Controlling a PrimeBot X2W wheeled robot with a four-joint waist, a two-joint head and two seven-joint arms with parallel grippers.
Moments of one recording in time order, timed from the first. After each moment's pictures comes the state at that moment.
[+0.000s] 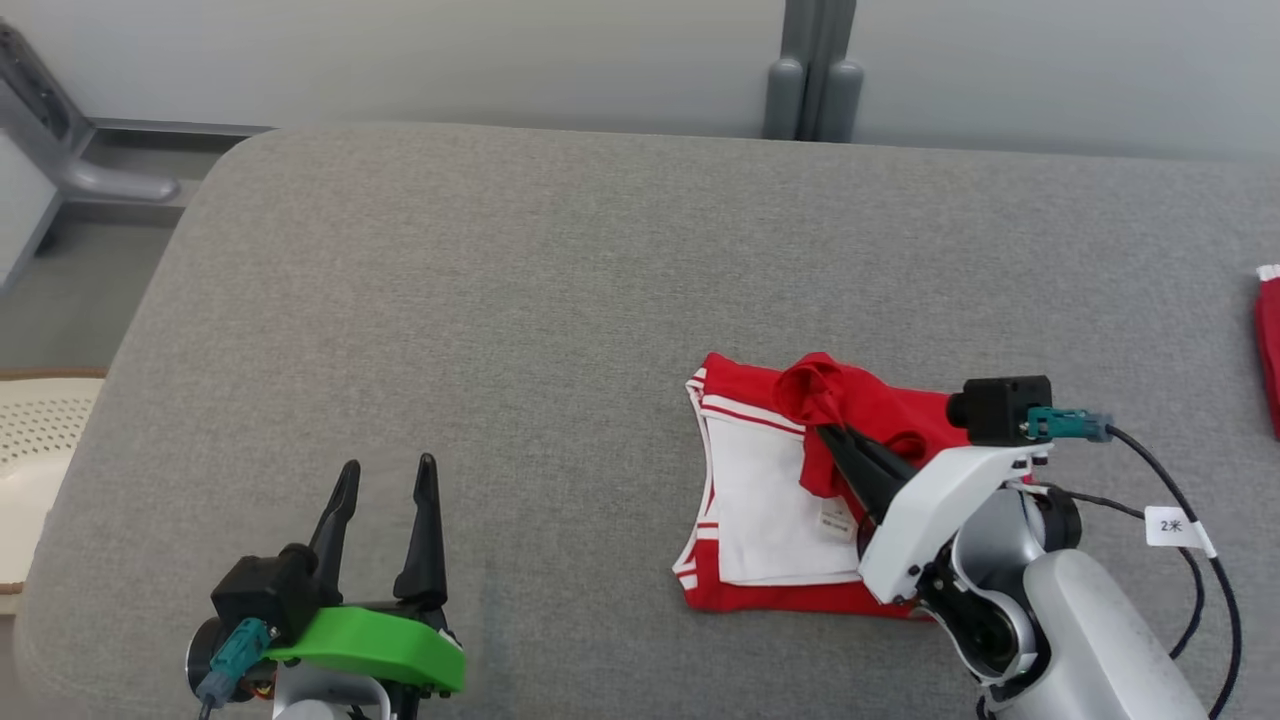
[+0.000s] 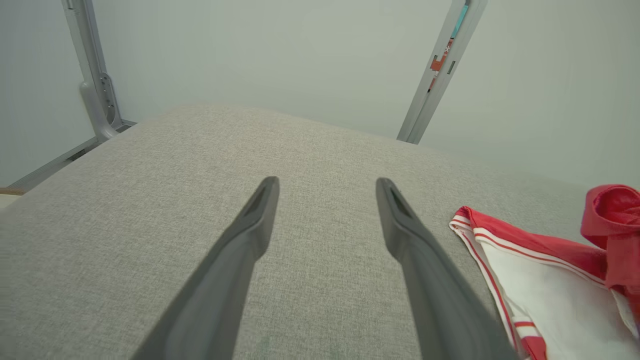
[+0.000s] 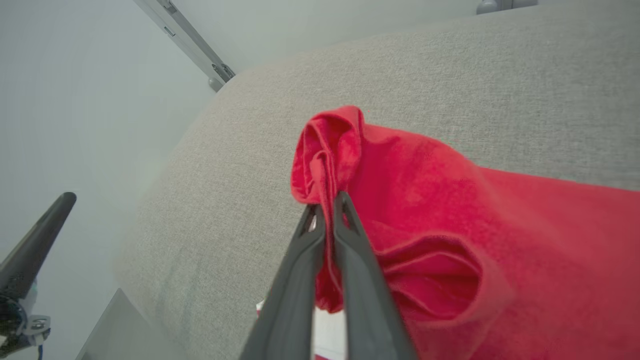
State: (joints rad) left arm -0.08 0.17 -0.30 0.20 -0.49 0.05 -0.26; right arm -0.22 -0.11 0.23 0.14 0.57 0.13 0.34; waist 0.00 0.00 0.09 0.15
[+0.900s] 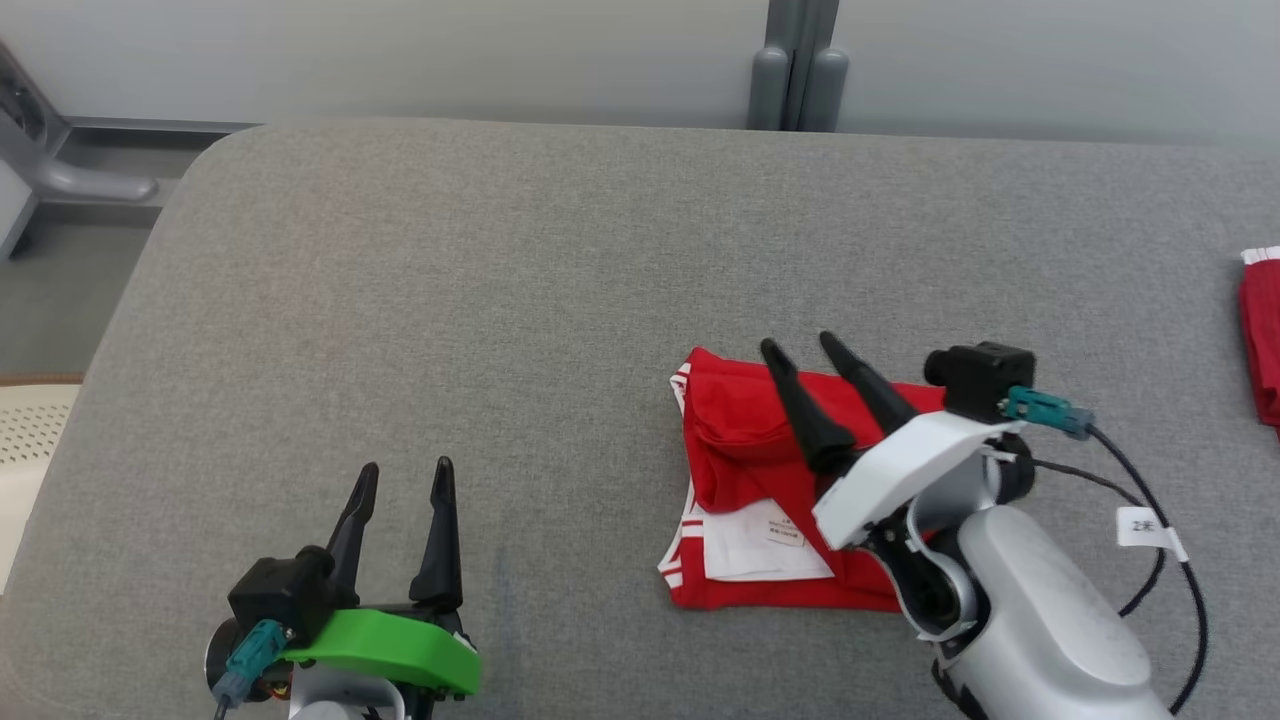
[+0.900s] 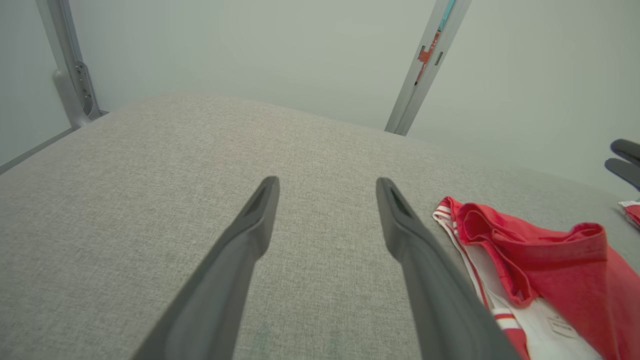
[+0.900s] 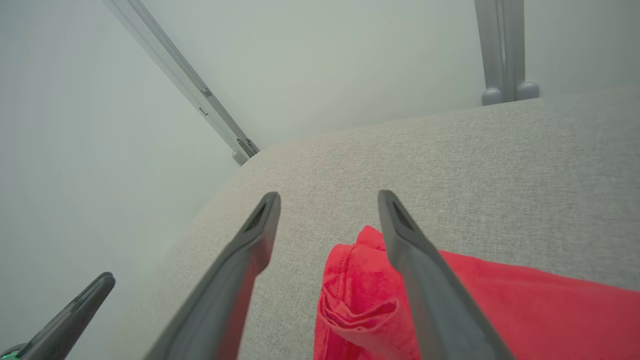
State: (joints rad) left arm -0.08 0.13 -0.28 0.22 -0.47 0.02 -0.26; right arm -0.36 -0.06 0.34 0.33 0.60 0.13 -0.02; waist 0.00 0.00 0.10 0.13
